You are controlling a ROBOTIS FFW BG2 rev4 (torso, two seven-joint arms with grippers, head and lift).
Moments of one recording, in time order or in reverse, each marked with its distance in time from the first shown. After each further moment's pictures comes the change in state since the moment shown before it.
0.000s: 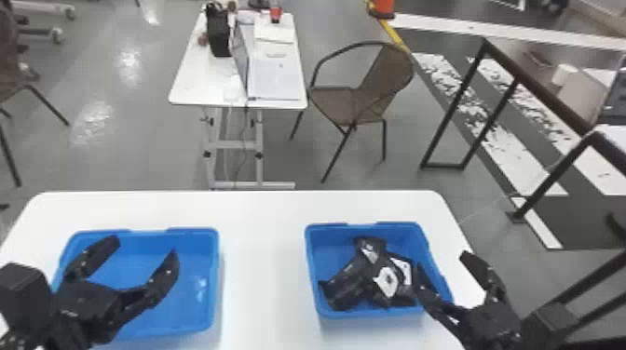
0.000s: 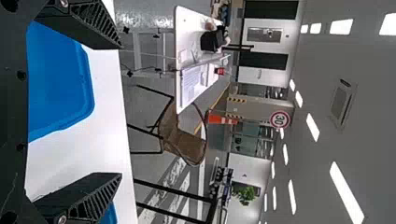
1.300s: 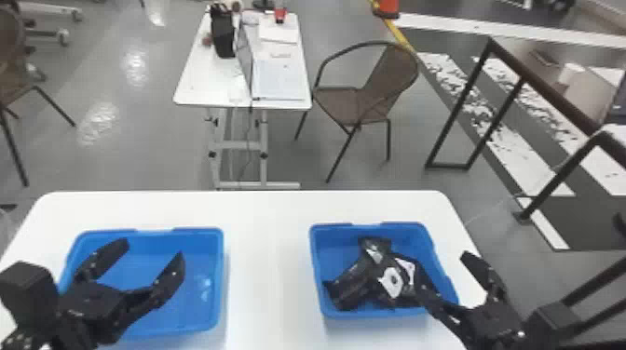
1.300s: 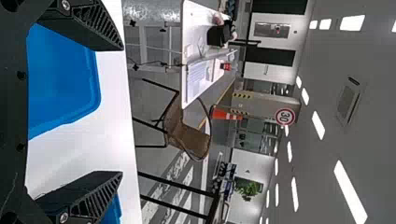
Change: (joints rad) left arm 0.000 0.030 -0.012 0.000 0.040 0.031 -0.001; right arm -0.004 0.000 0.011 -0.001 -0.004 0.018 0.002
